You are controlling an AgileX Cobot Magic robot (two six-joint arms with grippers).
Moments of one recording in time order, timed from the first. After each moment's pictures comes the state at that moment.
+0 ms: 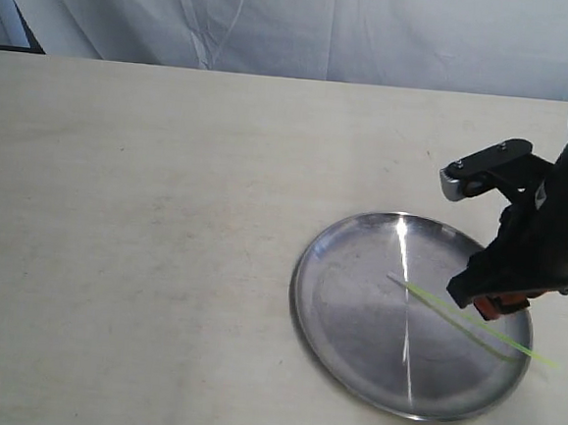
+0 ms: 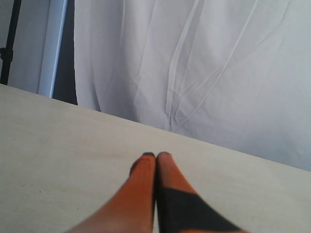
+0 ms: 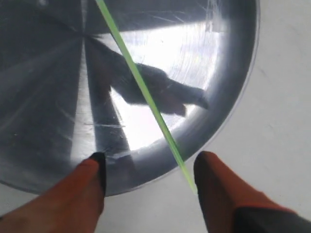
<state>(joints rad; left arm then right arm) -0.04 0.01 0.00 0.16 0.08 -0.46 0.22 1.53 -0.86 -0.09 0.91 -0.12</state>
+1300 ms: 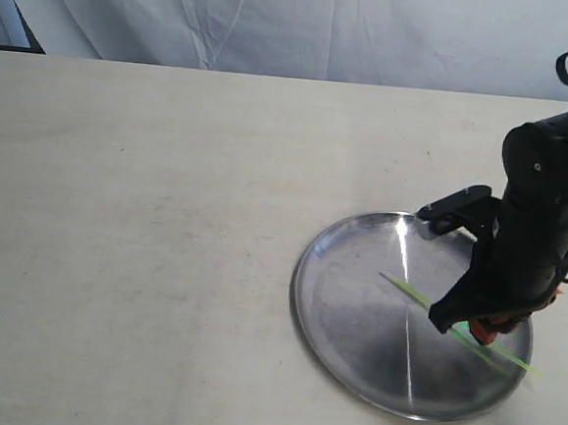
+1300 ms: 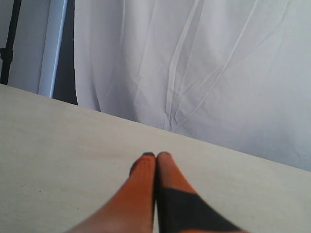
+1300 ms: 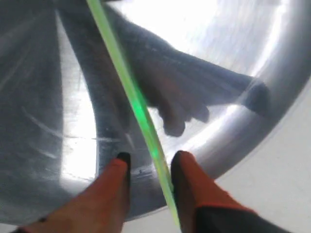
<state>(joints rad) -0.04 0.01 0.00 0.16 0.08 -0.46 0.22 1.74 -0.87 -0.10 0.89 -0.13</state>
